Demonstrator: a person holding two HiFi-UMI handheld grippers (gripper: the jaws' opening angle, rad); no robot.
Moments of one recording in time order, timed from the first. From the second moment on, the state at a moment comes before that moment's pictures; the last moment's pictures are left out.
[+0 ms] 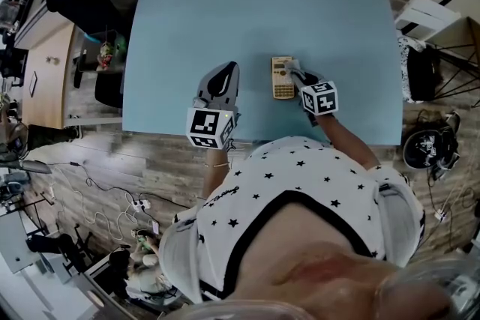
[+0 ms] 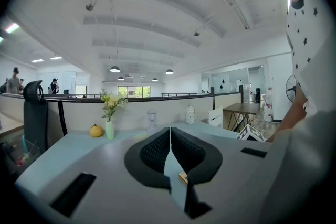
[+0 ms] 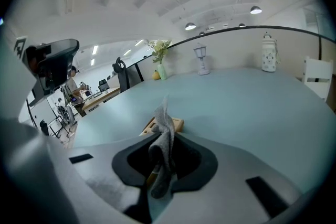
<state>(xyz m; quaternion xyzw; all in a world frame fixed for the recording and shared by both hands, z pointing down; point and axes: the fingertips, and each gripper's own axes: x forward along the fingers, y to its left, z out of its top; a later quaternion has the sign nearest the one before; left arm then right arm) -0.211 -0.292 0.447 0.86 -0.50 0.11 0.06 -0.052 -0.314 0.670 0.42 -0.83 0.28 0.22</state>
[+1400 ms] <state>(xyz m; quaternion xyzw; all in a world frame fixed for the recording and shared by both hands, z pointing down) -0.194 -0.299 0.455 0.87 -0.48 0.11 0.07 -0.086 -0.275 0.667 0.36 -0.86 0.29 0.22</state>
